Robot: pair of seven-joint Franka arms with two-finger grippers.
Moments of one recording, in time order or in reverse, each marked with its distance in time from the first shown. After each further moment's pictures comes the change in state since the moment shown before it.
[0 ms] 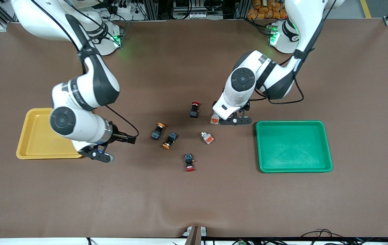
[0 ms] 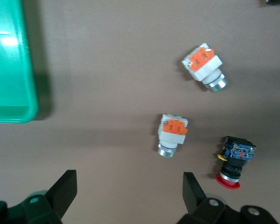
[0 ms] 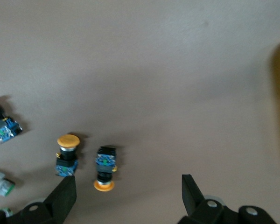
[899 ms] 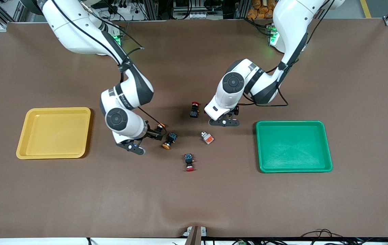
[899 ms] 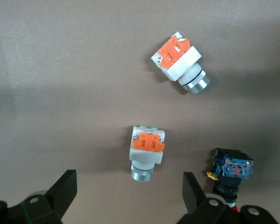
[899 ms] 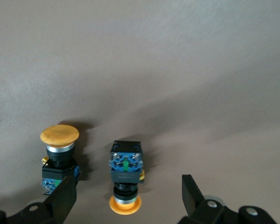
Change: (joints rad) left arm -0.033 0.094 0.000 -0.058 0.024 0.227 0.000; right arm 0.133 0.095 0.000 -0.182 0.000 0.279 0.171
